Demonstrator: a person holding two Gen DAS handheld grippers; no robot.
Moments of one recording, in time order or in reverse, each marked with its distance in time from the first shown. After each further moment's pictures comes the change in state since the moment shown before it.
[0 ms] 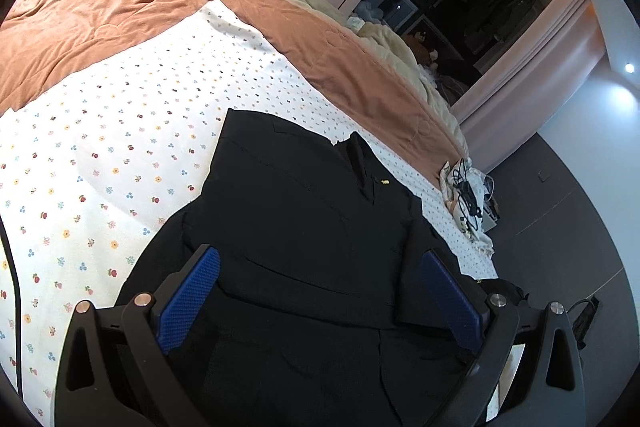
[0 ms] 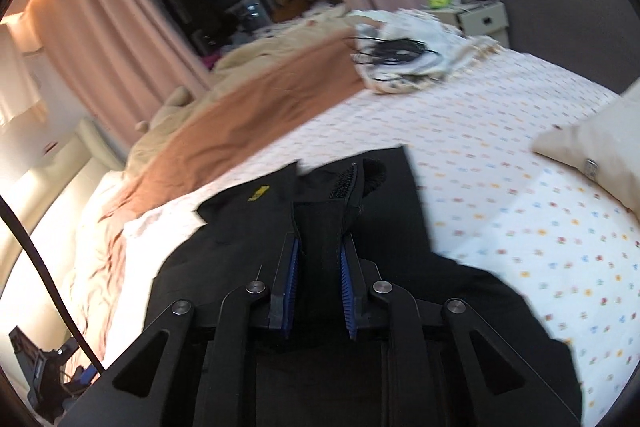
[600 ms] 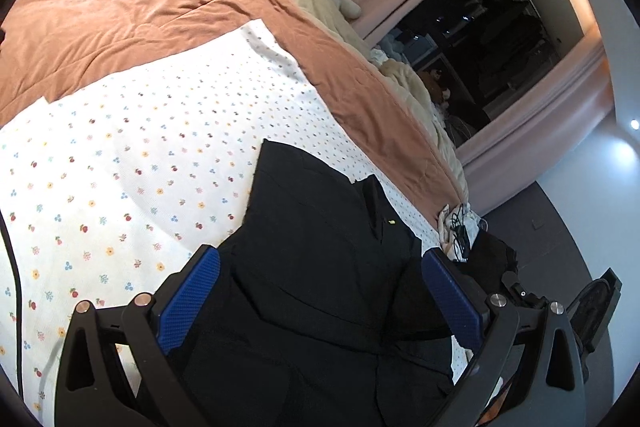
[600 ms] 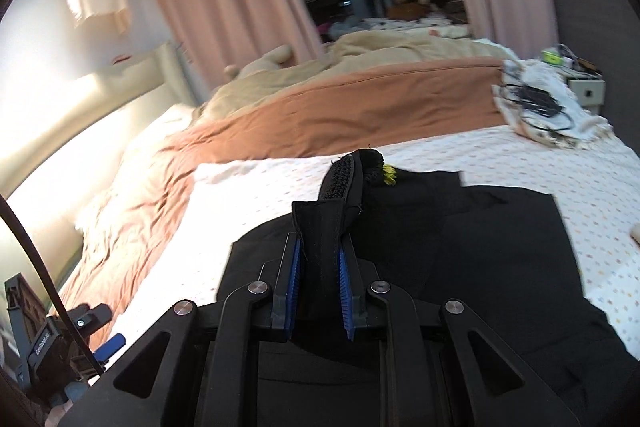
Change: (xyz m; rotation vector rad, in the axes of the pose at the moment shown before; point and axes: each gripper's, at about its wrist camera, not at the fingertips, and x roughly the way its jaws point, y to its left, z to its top) left arm -0.035 0.050 0.024 -0.149 -0.070 -0.004; right arm 0.060 0.160 -0.046 -0.331 0.029 0.157
